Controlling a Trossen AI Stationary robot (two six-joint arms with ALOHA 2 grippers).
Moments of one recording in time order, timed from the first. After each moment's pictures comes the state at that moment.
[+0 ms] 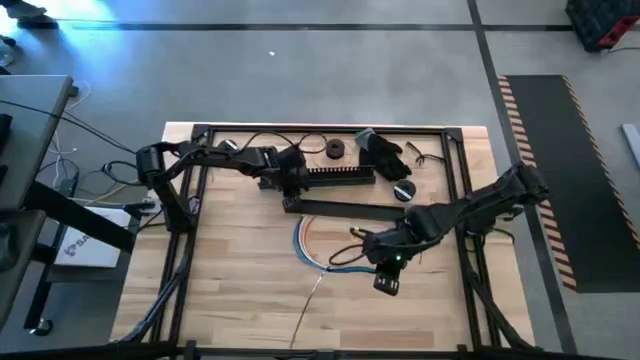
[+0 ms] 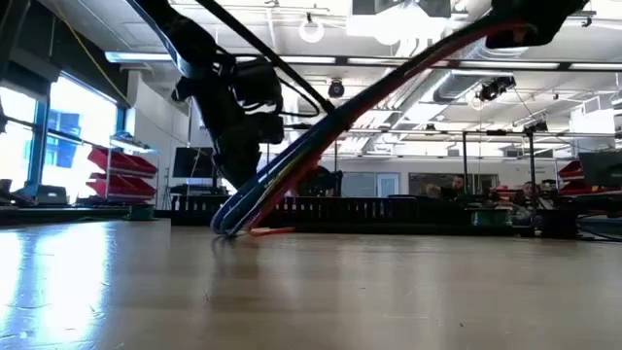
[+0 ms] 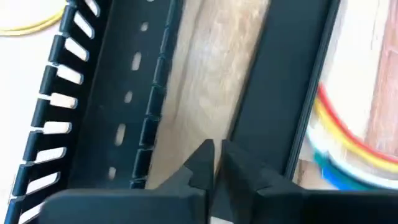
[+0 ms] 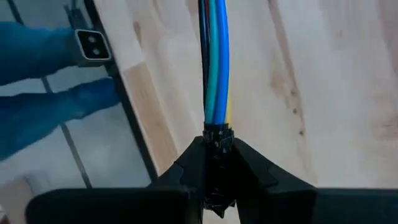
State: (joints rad) left arm 0.36 1.72 1.00 -0.39 0.14 0.07; right arm 0.40 1.58 1.35 -0.95 -0.23 0.82
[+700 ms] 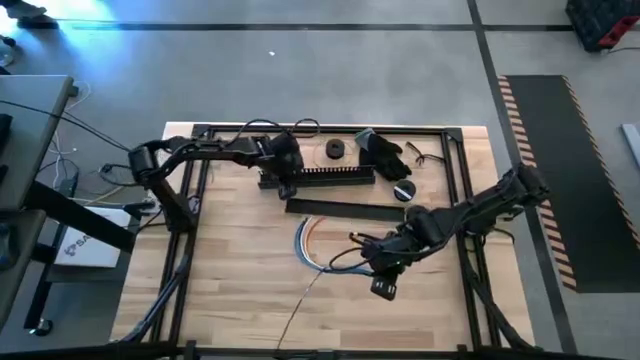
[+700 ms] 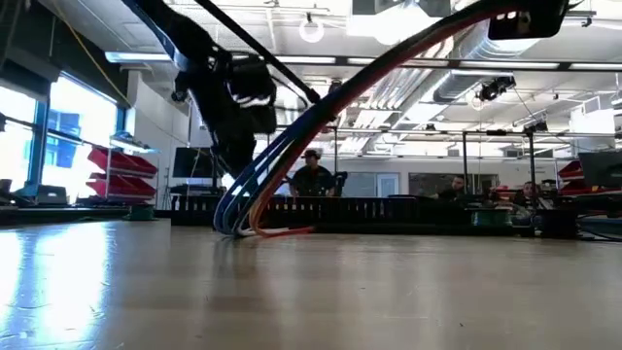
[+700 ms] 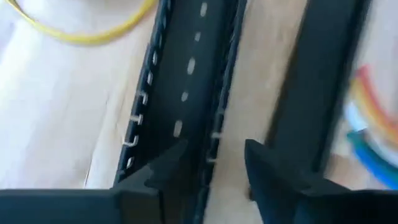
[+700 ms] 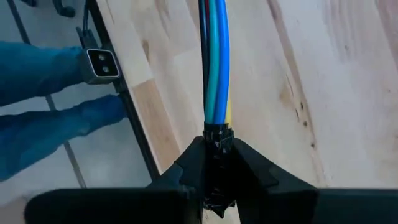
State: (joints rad) left arm 0.45 1.71 1.02 -0.45 0.12 0.17; right arm 0.43 1.58 1.35 -0.90 -0.17 0.88
